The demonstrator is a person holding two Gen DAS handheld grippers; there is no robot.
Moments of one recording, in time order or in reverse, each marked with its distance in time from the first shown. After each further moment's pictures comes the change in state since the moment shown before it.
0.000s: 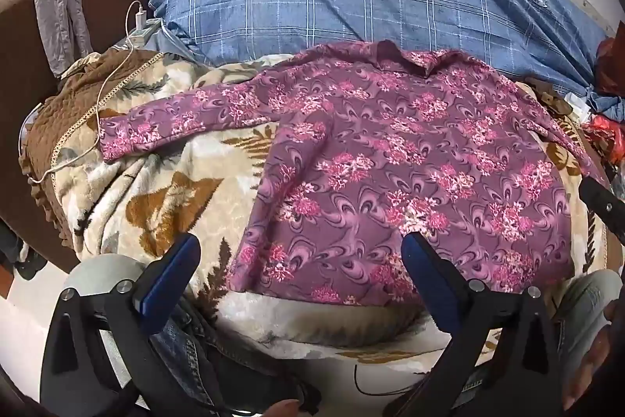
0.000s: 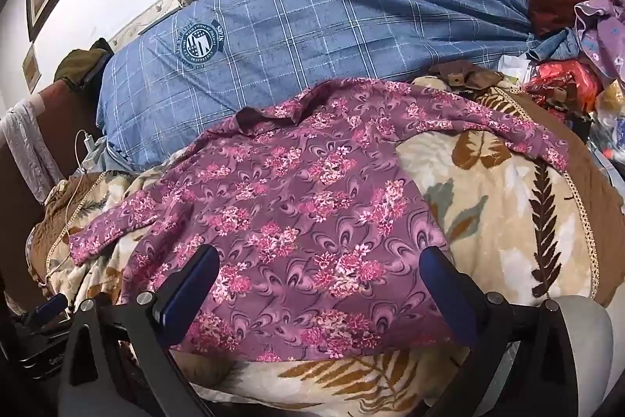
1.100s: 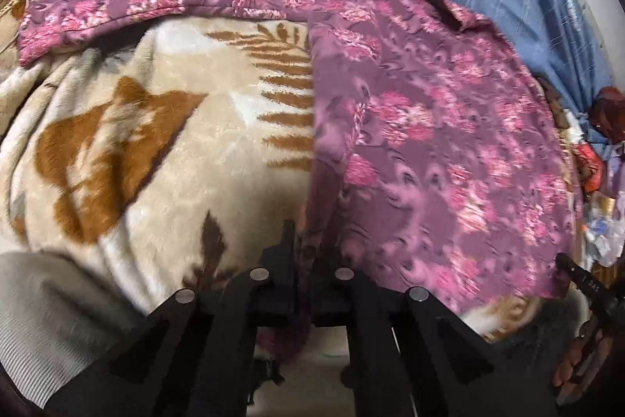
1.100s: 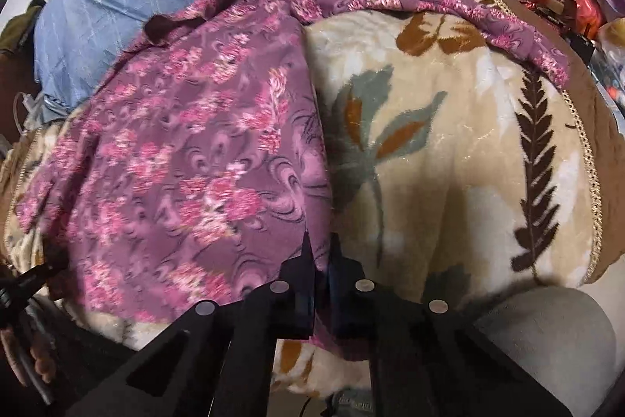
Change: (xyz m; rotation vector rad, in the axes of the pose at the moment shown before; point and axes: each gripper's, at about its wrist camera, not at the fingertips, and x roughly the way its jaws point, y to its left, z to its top) left arm 0.106 0.061 -0.004 -0.156 0.318 -0.263; right arm 0.077 -0.092 -0.029 0.054 0.365 -0.078
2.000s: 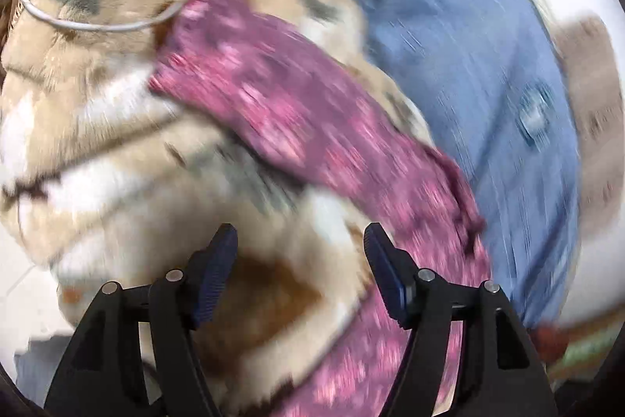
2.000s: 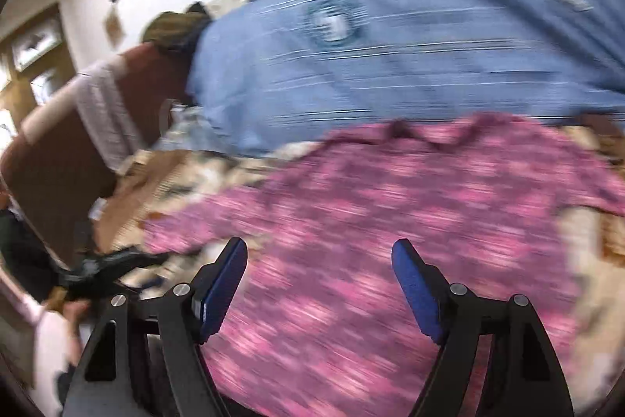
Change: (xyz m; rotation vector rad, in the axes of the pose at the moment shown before) left arm -0.015 0.186 0.096 -0.705 -0.177 -0.134; right arm -0.065 0.230 0.074 -0.294 -0.274 0.446
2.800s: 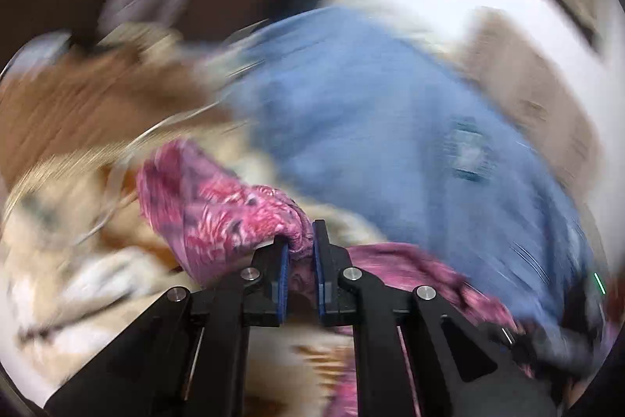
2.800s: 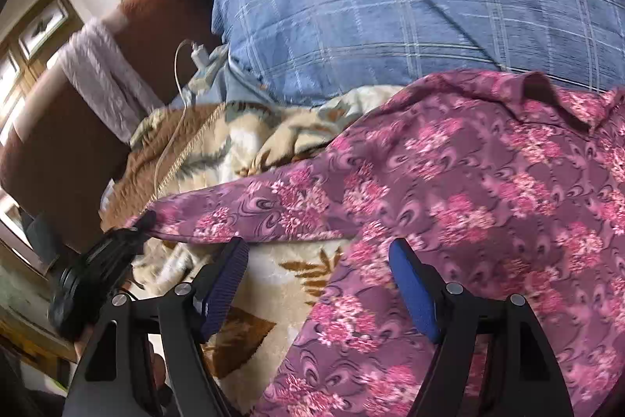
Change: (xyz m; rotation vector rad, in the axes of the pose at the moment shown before) left arm -0.067 -0.092 -0.031 0.477 -0.544 -0.185; right arm 0.158 0.030 0.041 0.021 0.269 0.155
